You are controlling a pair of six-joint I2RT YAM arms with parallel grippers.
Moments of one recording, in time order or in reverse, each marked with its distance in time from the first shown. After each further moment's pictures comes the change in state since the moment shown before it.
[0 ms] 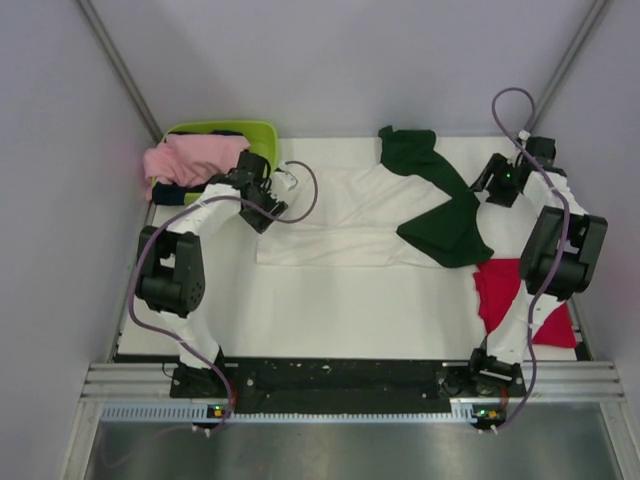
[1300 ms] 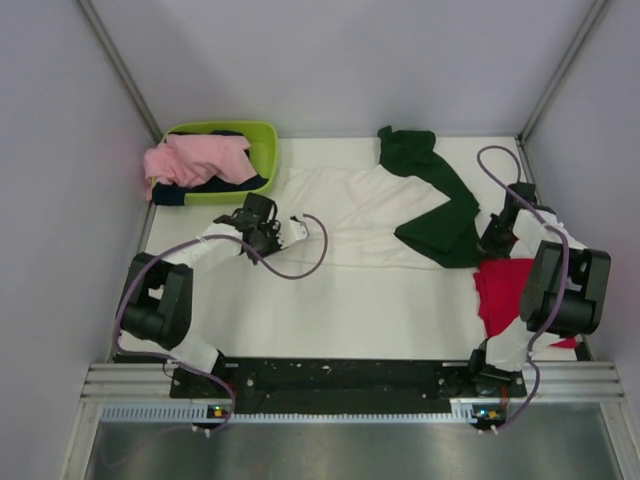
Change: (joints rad) left arm -0.106 -0.186 -0.401 0.203 0.027 0.281; right arm 0.051 -0.283 -0.422 -0.201 0.362 0.055
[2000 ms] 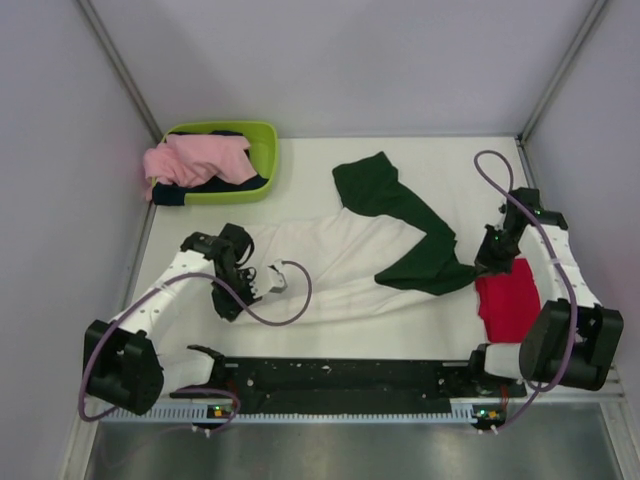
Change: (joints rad) left arm 0.018 -0.401 -0.091 -0.790 0.107 -0.002; right arm 0.058 -0.309 -0.012 -0.357 -0.097 -0.037
